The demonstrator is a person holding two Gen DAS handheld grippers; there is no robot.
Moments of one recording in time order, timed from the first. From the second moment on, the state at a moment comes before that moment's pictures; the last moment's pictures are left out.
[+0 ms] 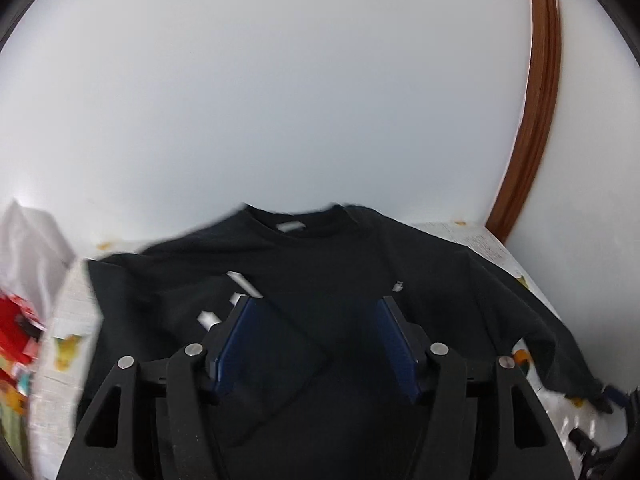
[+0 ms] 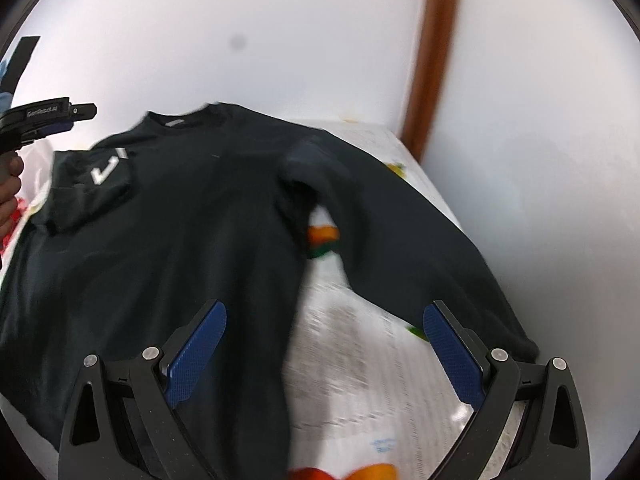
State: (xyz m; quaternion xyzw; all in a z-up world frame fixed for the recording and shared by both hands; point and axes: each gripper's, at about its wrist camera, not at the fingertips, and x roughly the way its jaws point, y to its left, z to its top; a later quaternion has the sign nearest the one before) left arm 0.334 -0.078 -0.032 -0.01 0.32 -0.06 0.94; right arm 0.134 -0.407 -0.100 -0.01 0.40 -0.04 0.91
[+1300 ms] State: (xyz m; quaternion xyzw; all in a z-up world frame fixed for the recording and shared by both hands) left arm 0.241 0.138 -0.171 -0.08 0.44 0.03 0.89; right arm 0.312 -0.073 -0.134 -0.05 0.44 0.21 0.87
